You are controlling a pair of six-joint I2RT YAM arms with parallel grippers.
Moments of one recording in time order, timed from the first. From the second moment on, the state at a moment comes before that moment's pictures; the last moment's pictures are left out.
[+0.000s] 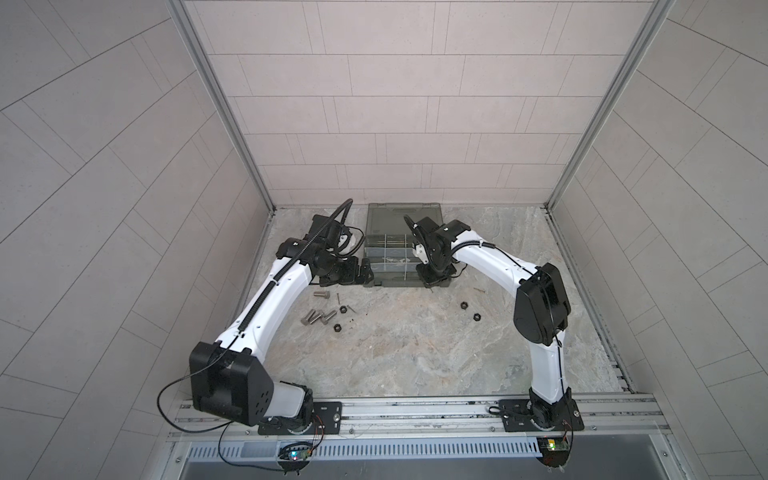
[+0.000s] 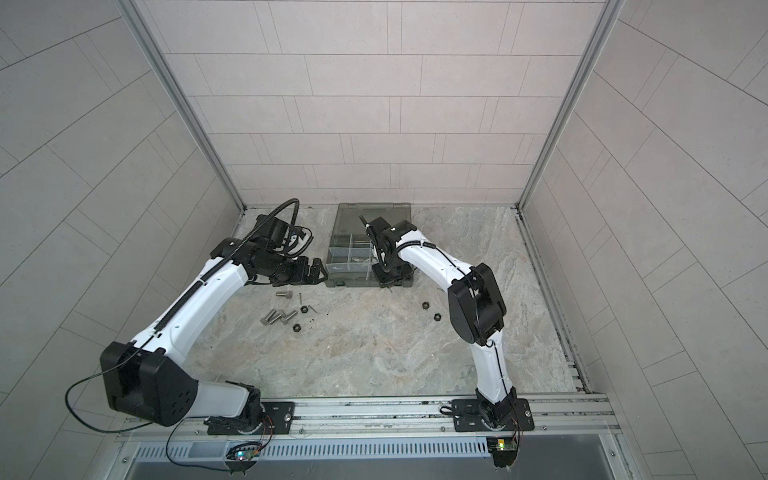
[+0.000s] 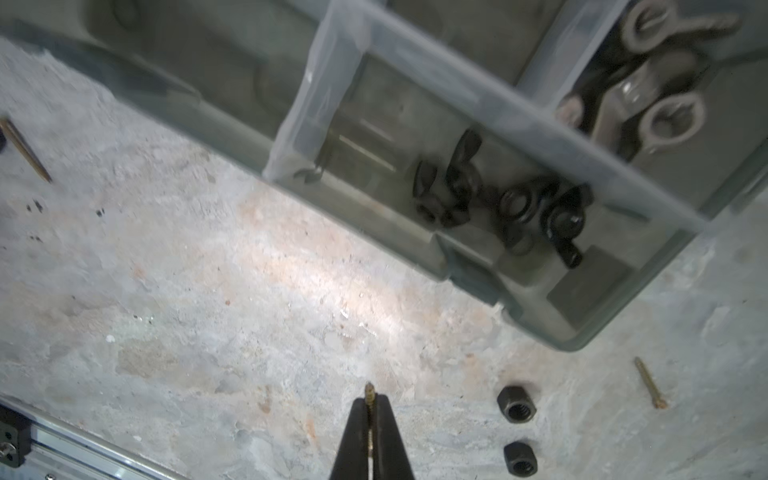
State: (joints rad) left arm -0.24 1.40 1.29 -1.02 0.34 -0.21; right arm 0.58 2.06 1.86 -1.21 -0.09 0.18
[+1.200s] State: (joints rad) left arm -0.19 1.40 1.29 -1.01 0.38 -0.22; right arm 0.43 2.42 2.36 -1.20 -0.17 0.17
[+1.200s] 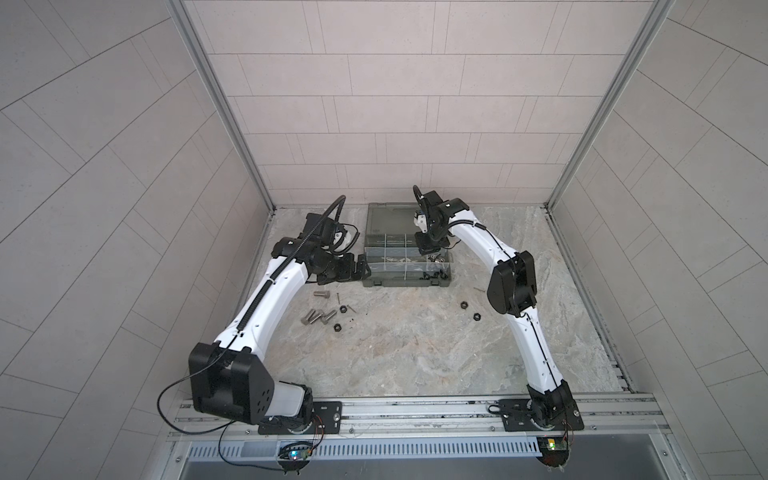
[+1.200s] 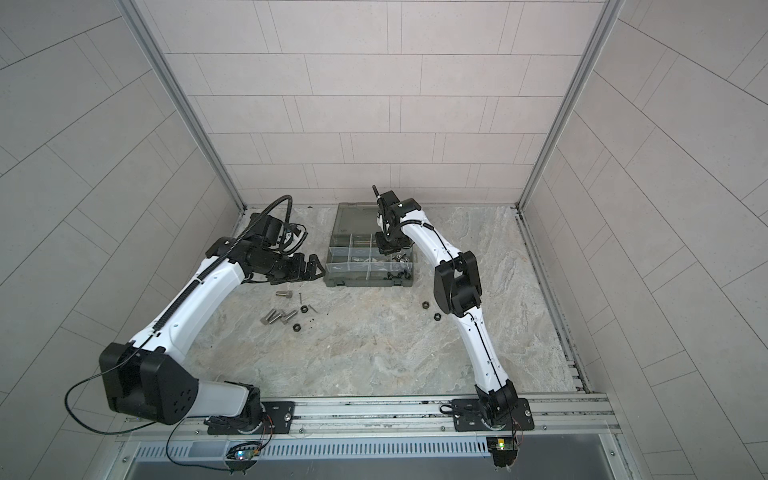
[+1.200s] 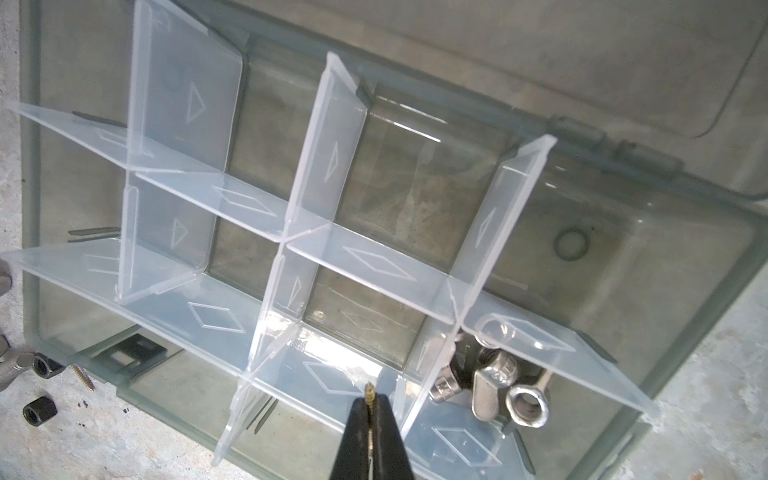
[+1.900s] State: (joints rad) left arm -0.19 1.41 1.31 -1.01 0.38 -0.22; right arm 0.41 2.46 2.37 -1.13 -0.22 0.20
